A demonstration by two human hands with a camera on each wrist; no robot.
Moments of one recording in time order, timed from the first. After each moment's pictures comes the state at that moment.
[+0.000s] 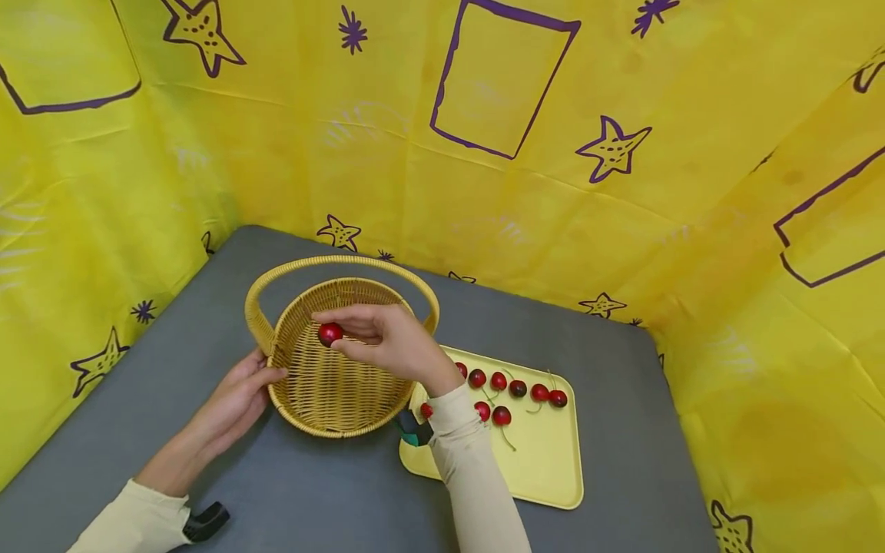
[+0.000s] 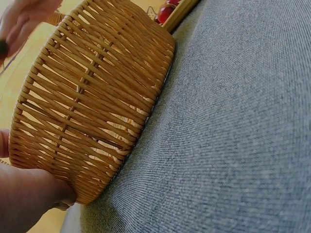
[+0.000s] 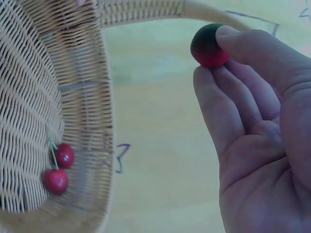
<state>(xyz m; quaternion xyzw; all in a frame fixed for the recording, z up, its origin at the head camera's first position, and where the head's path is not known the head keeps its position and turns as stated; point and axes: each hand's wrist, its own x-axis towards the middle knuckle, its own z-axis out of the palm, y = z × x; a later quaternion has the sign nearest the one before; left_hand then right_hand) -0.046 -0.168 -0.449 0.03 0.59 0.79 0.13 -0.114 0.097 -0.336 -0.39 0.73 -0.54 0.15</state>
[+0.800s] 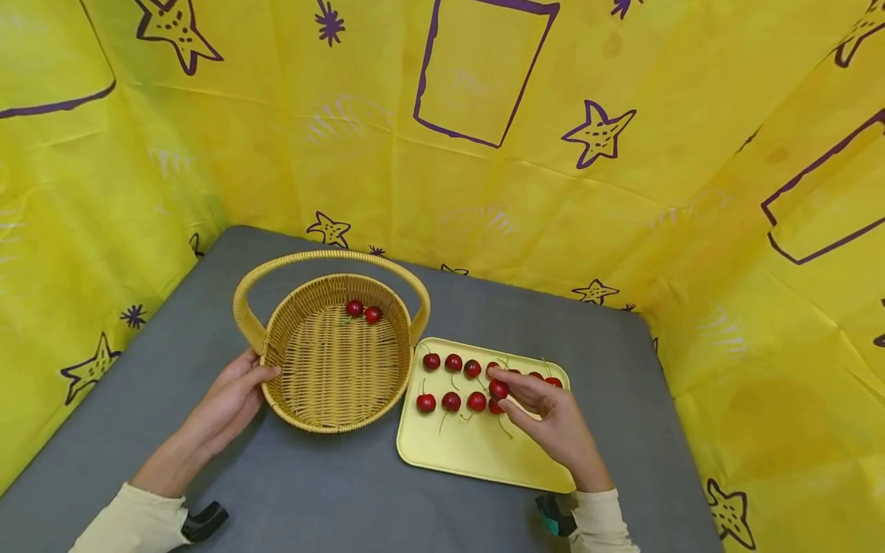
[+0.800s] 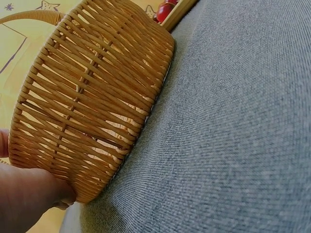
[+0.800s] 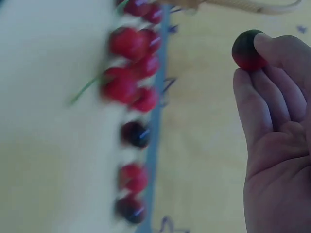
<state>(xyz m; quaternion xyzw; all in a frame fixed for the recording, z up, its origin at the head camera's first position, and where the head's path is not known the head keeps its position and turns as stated) -0.046 -0.167 -0.448 0.04 0.58 0.80 0.14 -0.020 0.321 -0.402 -0.23 0.81 -0.53 0.01</state>
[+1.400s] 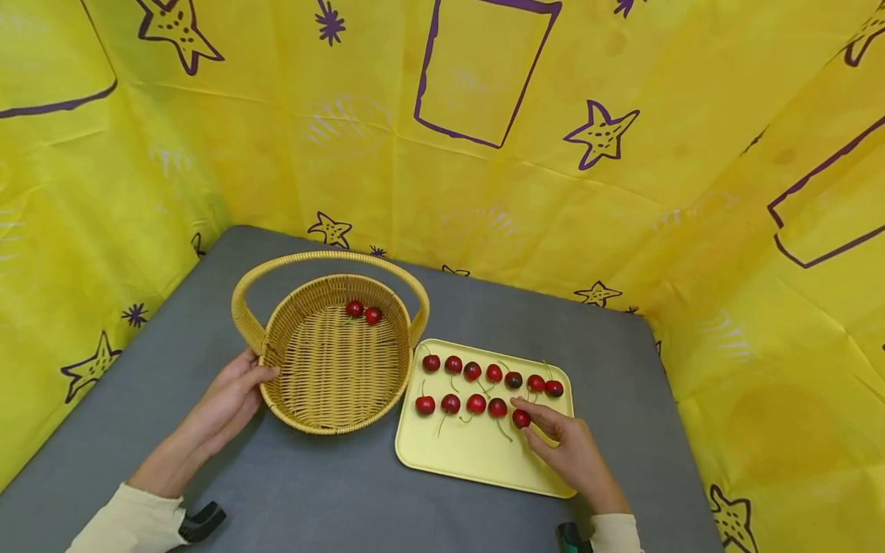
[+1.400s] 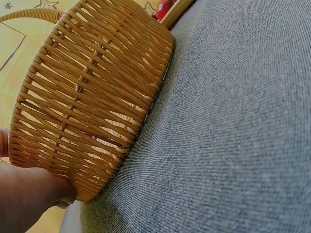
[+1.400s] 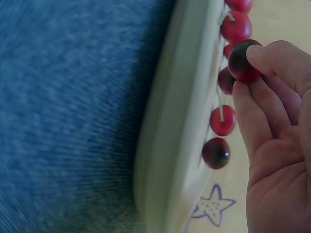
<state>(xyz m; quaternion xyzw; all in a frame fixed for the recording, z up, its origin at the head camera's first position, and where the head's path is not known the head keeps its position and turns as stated) -0.046 -0.166 -0.447 0.04 0.59 0.80 0.14 -0.003 0.366 -0.455 -0.20 0.88 -0.44 0.01</state>
